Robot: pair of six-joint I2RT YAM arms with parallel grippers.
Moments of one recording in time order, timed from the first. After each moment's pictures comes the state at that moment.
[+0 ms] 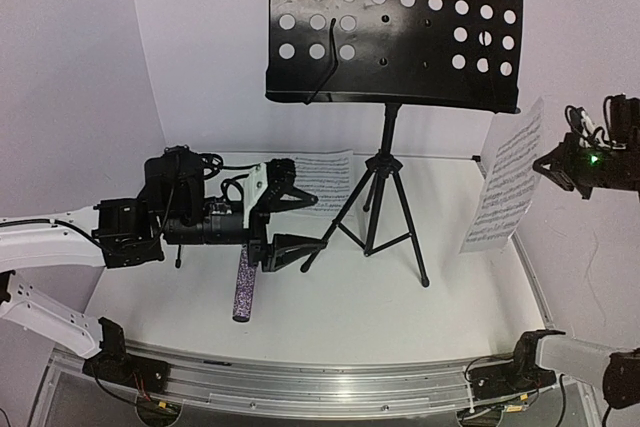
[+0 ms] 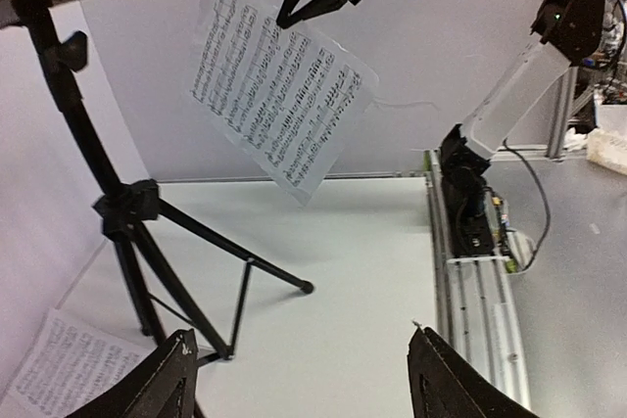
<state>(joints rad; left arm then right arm) -1.15 1.17 0.96 0.09 0.24 0.22 -0.10 0.95 1.47 -1.16 -0.35 0.41</state>
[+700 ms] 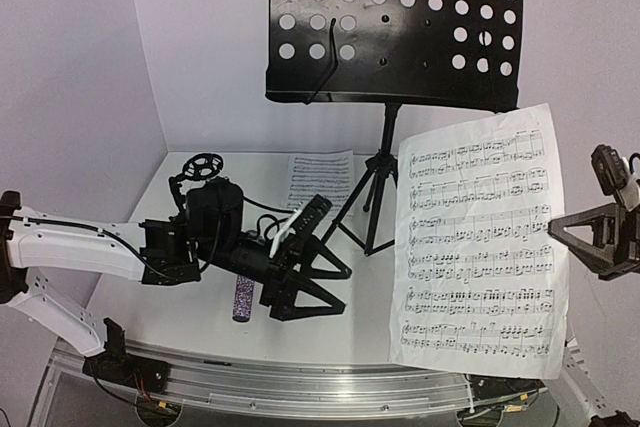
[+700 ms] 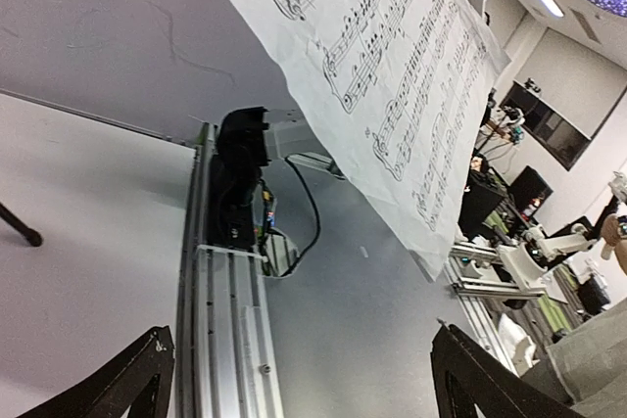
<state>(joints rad) -1.19 1.35 0.88 0.34 0.68 -0.33 -0.13 0.57 1.50 -1.38 -1.24 0.65</state>
